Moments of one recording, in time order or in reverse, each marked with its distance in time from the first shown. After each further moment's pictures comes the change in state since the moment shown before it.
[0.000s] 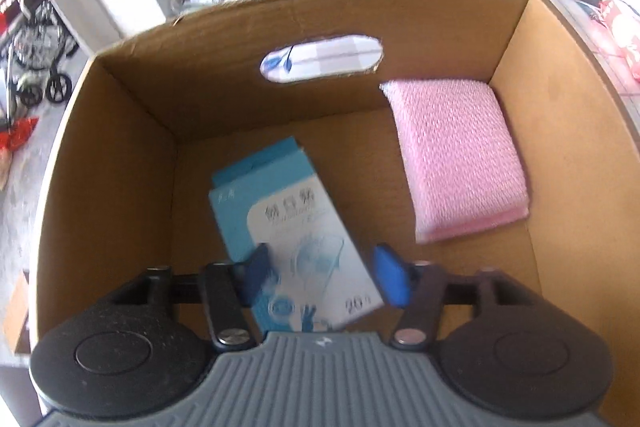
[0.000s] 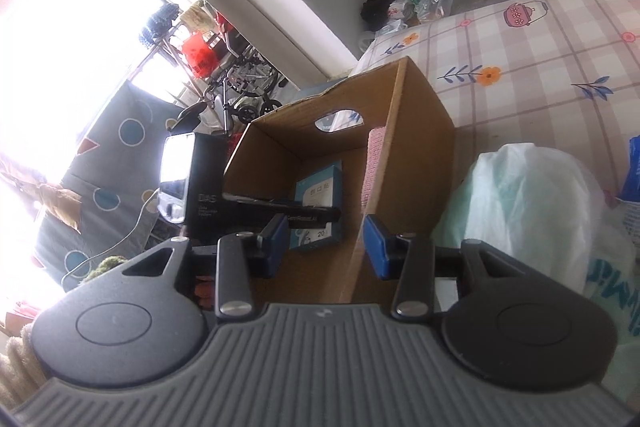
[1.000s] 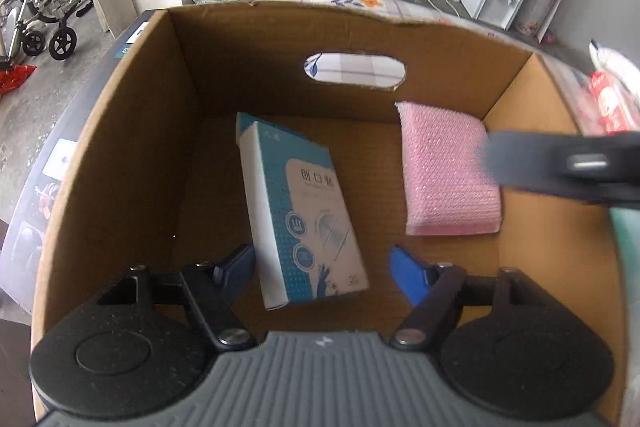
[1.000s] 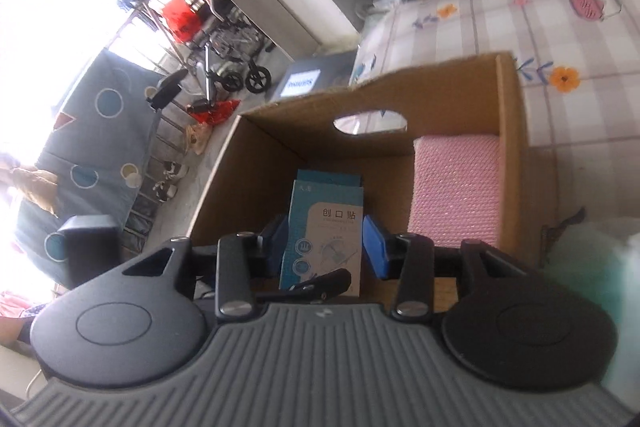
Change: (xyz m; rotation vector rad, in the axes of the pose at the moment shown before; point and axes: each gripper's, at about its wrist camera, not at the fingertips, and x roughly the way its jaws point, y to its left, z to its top) left arm -0.003 0.029 -0.018 -0.172 -0.085 -0.109; right arm 0.122 0.045 0.048 -0.026 0.111 -0.047
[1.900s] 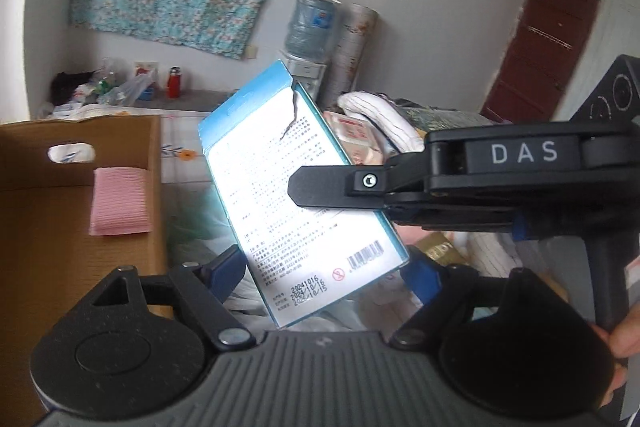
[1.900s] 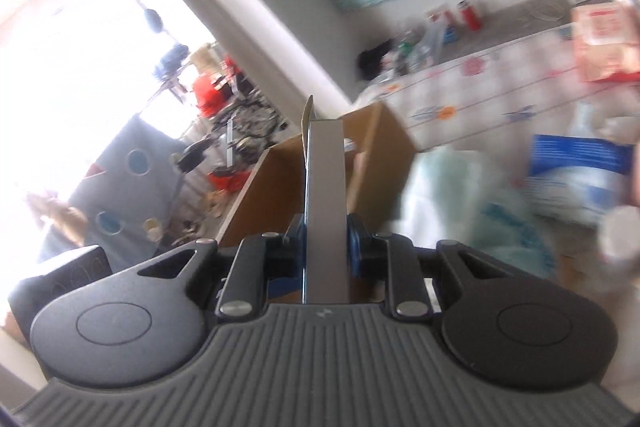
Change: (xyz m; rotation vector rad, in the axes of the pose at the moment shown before) left arm -0.152 -0.185 -0.148 0.187 -0.386 -0.425; right arm -0.231 -0.051 -0.117 0.008 -0.241 0.066
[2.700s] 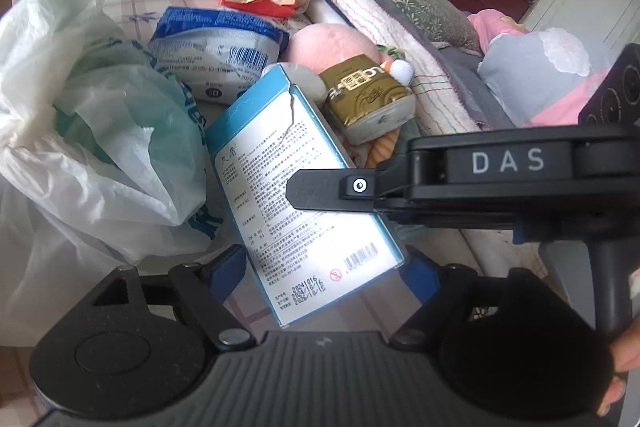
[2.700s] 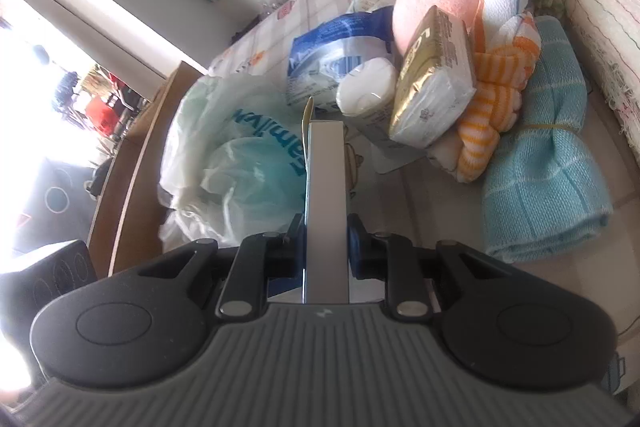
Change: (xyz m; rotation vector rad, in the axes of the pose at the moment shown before) left arm 0.130 -0.094 -0.099 0.048 0.306 -0.187; right arm -0.064 -0.163 -0.102 0.251 0.015 -0.286
